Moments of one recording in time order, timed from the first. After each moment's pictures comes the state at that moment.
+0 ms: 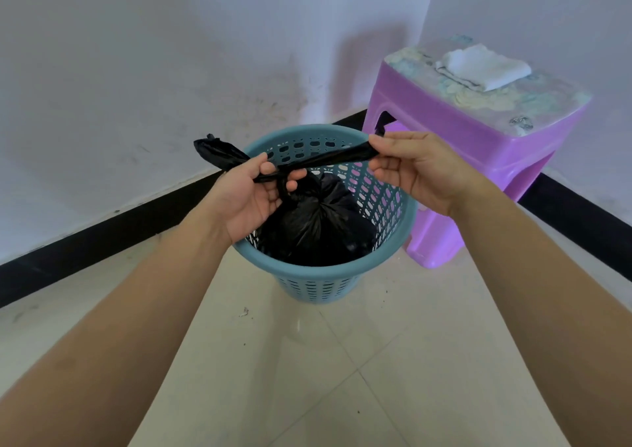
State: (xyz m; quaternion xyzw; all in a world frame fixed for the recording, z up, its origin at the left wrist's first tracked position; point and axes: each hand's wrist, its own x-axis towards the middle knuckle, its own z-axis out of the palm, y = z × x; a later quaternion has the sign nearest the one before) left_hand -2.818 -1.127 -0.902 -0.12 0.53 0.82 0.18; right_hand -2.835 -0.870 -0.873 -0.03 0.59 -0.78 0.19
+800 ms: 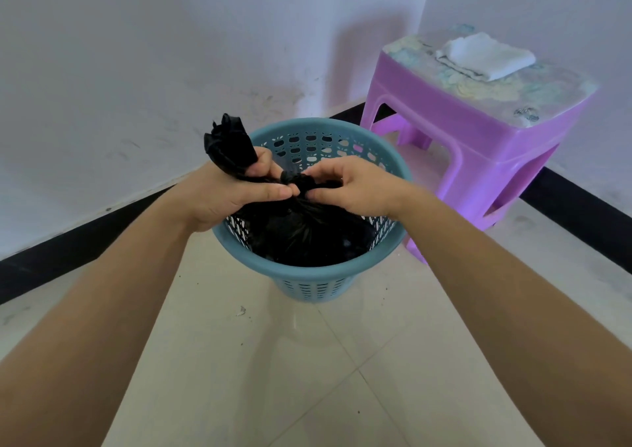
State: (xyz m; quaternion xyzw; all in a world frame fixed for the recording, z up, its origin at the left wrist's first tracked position) left_hand -2.810 -1.144 -0.884 0.14 0.78 0.60 0.14; right_hand -2.843 -0.925 -0.912 -0.23 0.84 -0.45 0.17
